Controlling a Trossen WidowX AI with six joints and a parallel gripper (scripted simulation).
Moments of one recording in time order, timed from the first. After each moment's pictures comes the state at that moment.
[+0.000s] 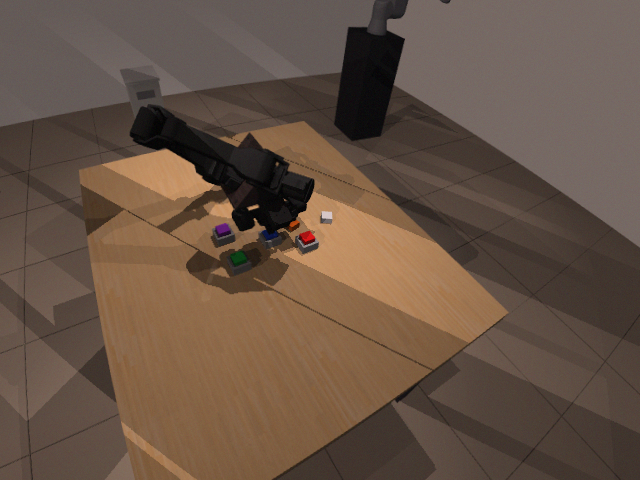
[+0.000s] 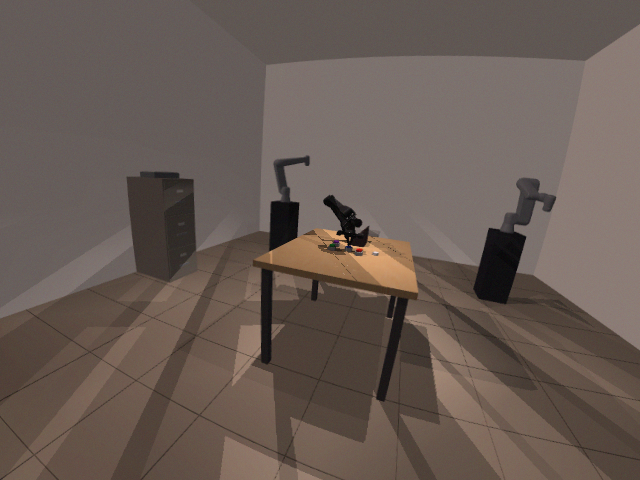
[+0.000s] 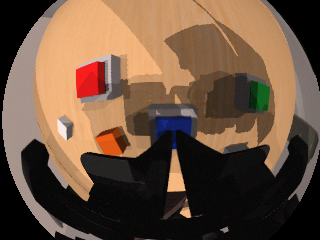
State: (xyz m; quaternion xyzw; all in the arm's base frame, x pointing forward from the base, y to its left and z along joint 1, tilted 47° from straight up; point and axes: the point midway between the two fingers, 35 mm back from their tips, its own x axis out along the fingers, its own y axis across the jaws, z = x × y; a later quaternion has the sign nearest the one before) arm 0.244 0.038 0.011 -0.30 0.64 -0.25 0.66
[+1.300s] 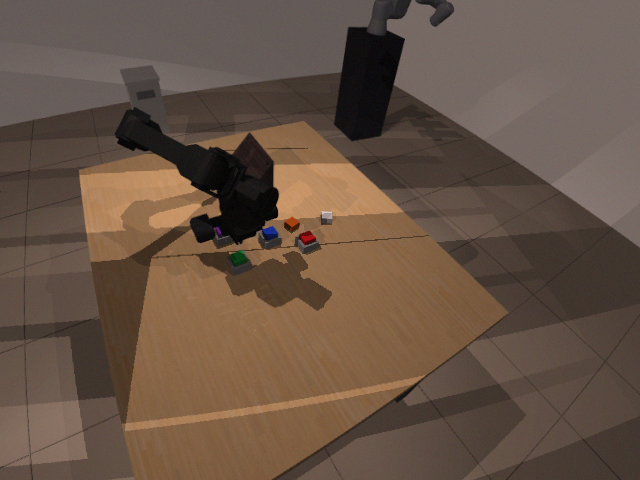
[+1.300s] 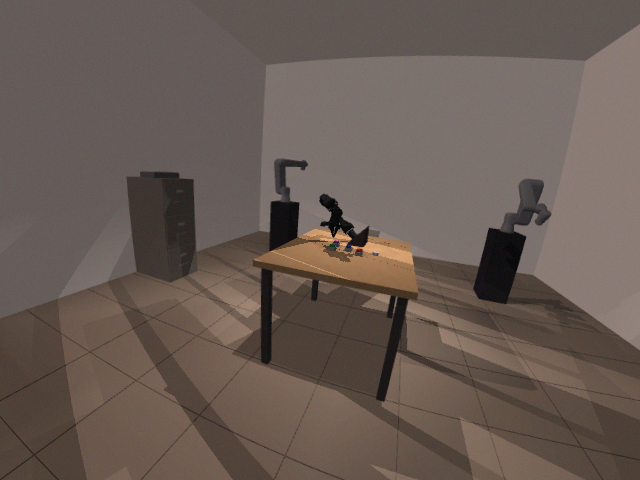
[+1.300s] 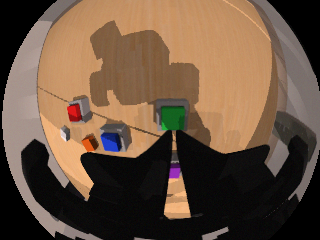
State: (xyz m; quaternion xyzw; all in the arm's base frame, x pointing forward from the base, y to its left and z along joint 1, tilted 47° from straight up) arm 0.294 0.009 0.129 -0.30 0.63 -0.25 0.67
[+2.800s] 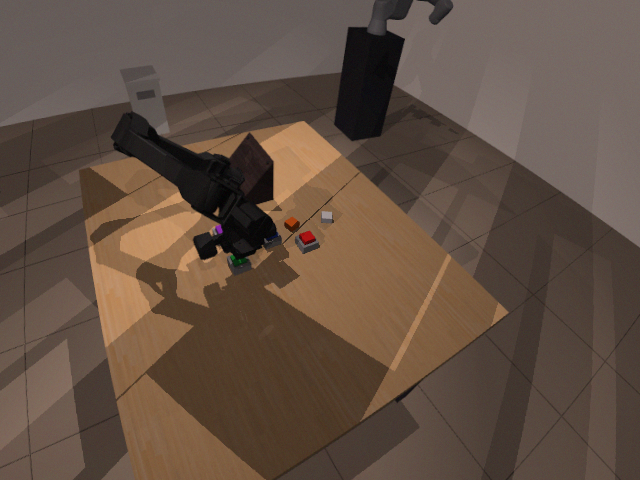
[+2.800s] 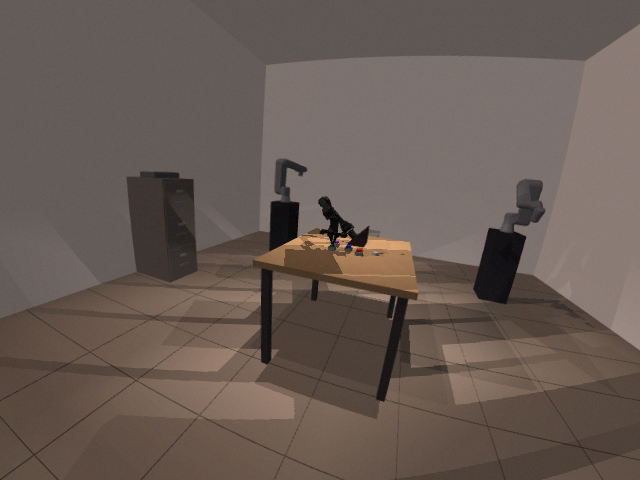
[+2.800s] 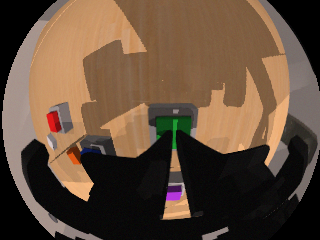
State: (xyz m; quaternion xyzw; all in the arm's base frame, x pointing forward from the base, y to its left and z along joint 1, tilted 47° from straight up) arm 0.295 -0.035 0.091 -0.30 0.64 -0.25 0.66
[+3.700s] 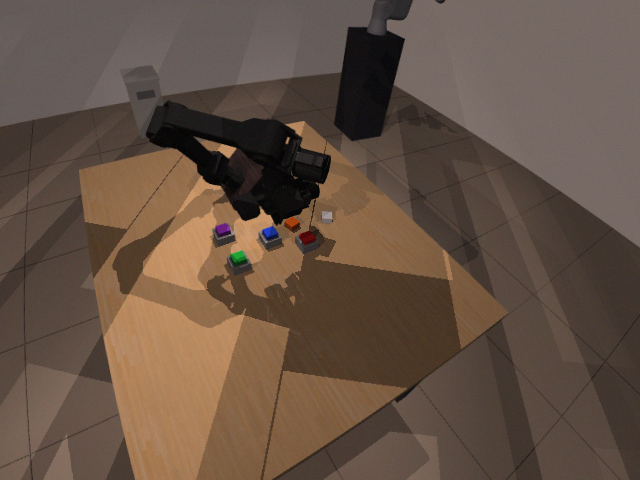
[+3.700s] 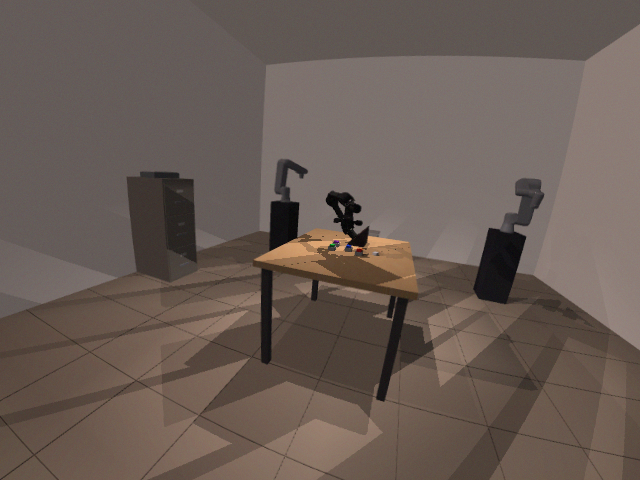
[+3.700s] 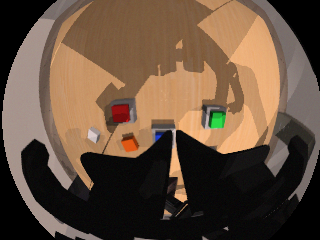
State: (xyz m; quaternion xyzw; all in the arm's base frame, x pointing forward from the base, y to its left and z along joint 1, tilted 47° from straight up) arm 0.304 0.105 0.088 -0.30 0.64 -0.25 0.67
